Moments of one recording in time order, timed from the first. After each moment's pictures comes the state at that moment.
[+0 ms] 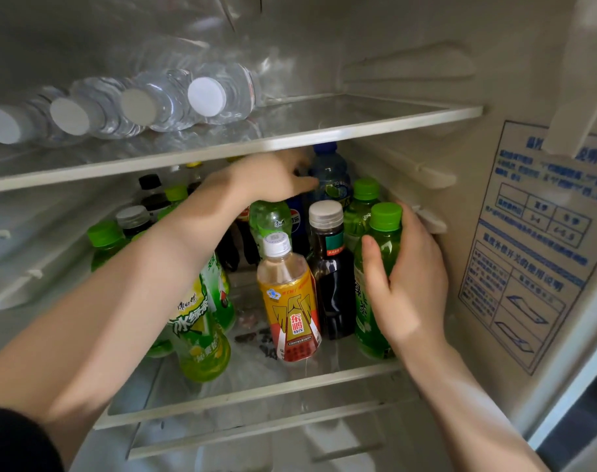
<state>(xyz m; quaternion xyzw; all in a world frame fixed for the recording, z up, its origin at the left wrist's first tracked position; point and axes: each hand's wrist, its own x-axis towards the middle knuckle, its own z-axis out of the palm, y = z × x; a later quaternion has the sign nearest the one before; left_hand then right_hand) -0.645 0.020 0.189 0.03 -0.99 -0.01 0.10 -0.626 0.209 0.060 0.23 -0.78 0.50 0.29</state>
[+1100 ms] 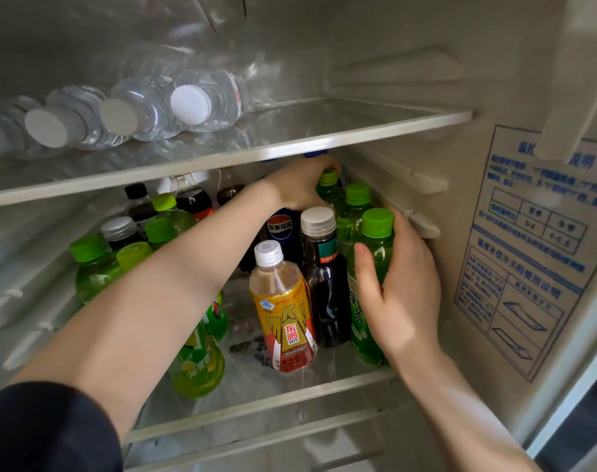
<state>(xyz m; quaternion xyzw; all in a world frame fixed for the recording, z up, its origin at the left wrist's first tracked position) -0.698 0.027 0.164 -0.07 -0.99 -0.12 0.08 -0.623 0.208 0.060 0.22 -0.78 0.50 0.29</state>
